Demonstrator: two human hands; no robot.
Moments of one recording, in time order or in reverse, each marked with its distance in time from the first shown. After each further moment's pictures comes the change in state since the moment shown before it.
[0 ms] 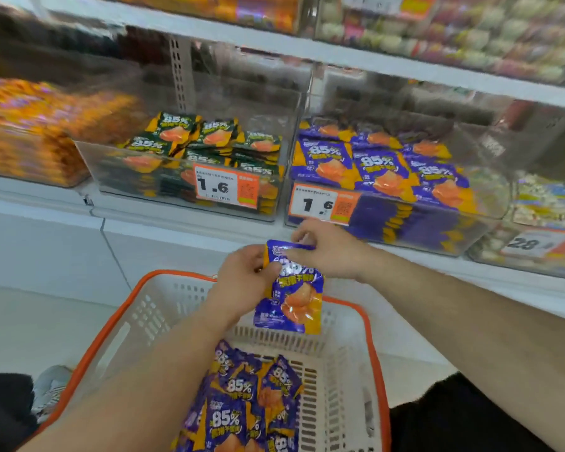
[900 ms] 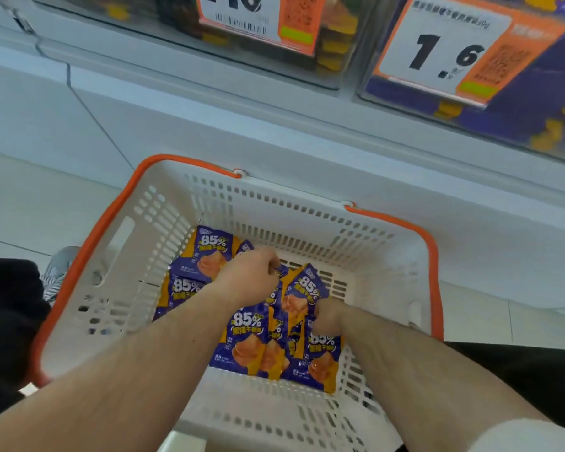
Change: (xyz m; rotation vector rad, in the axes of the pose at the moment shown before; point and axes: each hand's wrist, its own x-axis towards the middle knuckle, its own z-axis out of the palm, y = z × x) left_hand 0.004 -0.190 -0.006 0.786 -0.382 -0.380; right_hand -0.007 0.159 0.260 -0.511 -0.948 0.286
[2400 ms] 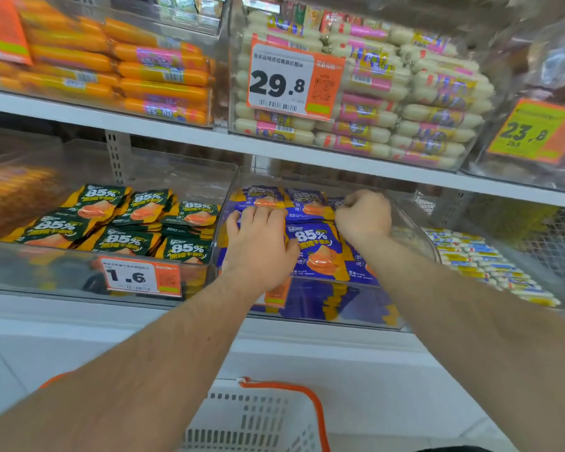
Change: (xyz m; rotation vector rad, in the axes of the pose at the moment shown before) left_hand -0.016 0.296 -0.186 0.305 0.949 0.548; right_hand -0.305 0.151 -0.295 0.734 1.721 0.382
